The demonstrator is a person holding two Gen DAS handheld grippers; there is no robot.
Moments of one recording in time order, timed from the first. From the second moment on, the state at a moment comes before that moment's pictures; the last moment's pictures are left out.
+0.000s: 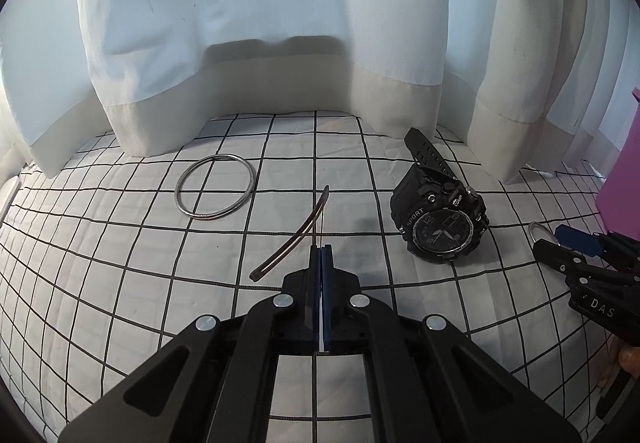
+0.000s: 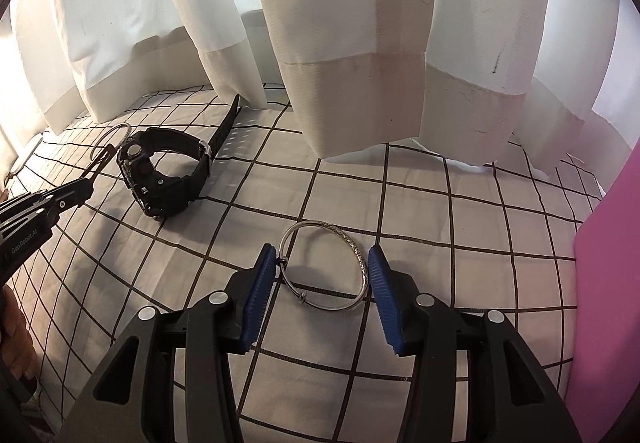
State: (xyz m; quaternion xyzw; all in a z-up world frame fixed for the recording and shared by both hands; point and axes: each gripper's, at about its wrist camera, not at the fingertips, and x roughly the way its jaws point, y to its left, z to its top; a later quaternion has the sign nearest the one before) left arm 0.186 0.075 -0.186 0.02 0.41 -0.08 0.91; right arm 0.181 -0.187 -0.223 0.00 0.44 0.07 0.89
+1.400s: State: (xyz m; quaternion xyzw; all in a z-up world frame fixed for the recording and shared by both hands) left arm 0.133 0.045 -0.014 0.04 0.33 -0.18 0.93; right arm 0.107 -0.200 -0.020 0.06 0.33 0.07 0.94
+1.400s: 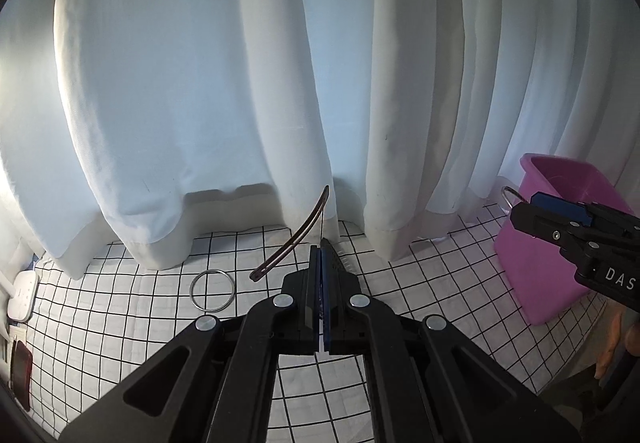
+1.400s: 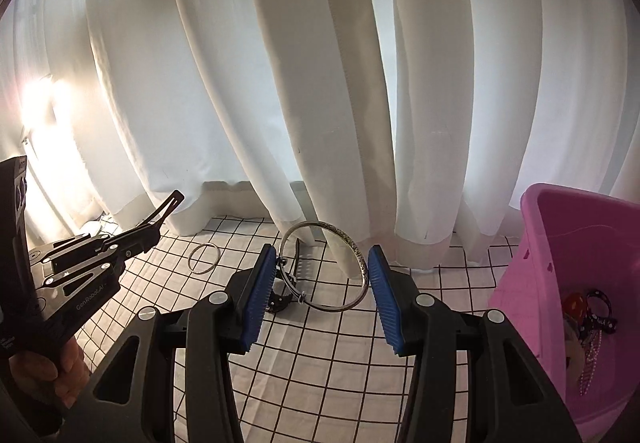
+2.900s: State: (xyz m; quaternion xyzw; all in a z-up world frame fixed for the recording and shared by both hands) left arm 0.119 -0.356 -0.058 0.06 0.51 -0.22 0.83; right arm 0.086 -0.558 -0.073 0.08 0.46 0.00 0.88
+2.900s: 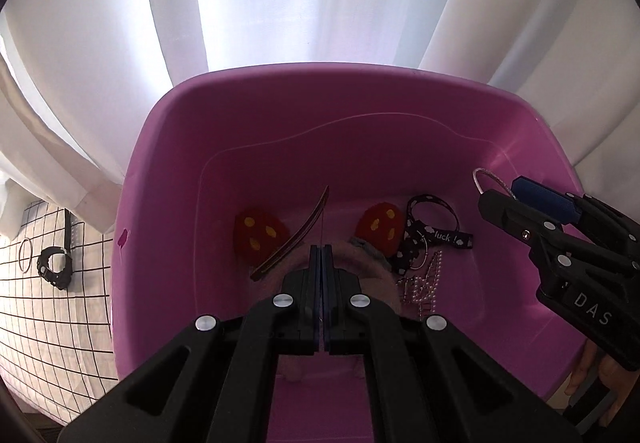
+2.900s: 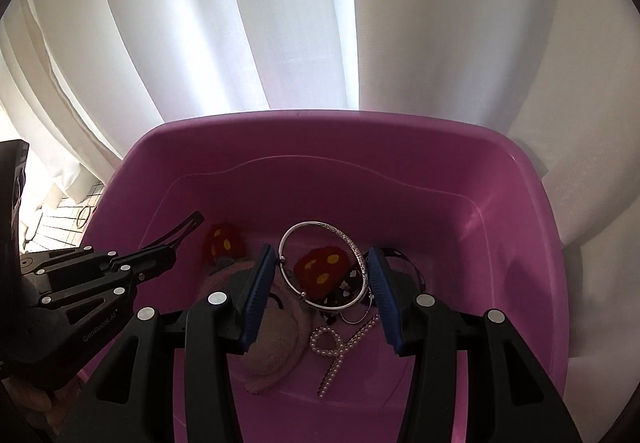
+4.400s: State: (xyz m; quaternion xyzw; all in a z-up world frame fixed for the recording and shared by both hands) left arm 0.093 -0.307 0.011 0.05 0.41 -0.19 0.89; right arm 0.069 -0.549 -0.032 0.15 0.40 0.03 0.90
